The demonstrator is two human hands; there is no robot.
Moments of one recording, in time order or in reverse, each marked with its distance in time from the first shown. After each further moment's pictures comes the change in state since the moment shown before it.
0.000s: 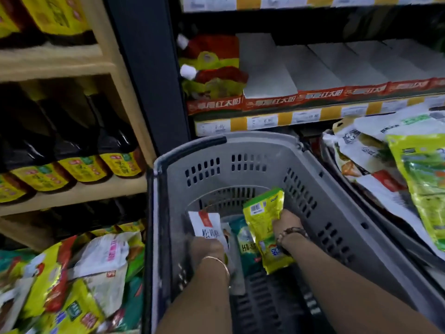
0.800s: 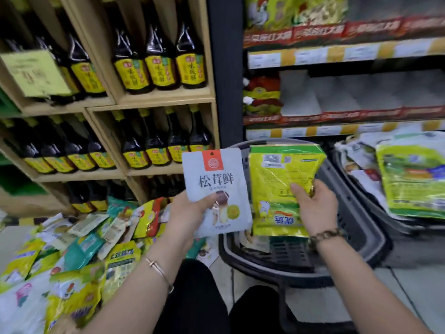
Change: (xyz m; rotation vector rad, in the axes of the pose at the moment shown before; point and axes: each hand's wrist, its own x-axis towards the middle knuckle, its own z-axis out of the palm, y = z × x) left_hand -0.226 -0.017 -0.263 -0.578 -0.179 0.489; right_hand -0.267 0.005 -0.130 0.718 0.242 -0.549
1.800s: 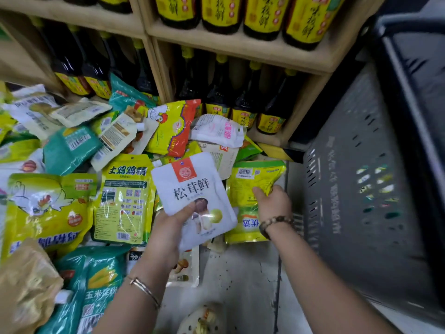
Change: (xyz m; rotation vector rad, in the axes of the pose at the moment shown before) left_hand 0.092 -0.317 -0.191 -0.344 0.300 -0.447; right_hand -0.078 0.213 0.355 -0.468 -0.412 0.304
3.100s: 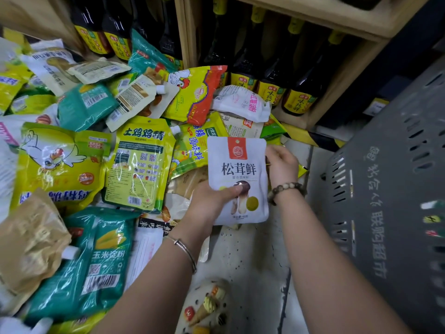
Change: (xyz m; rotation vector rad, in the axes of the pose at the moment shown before) left_hand 0.009 -0.030 0.024 0.088 -0.074 -0.005; right_hand 0.022 -0.015 0.043 0.623 -0.120 -0.091
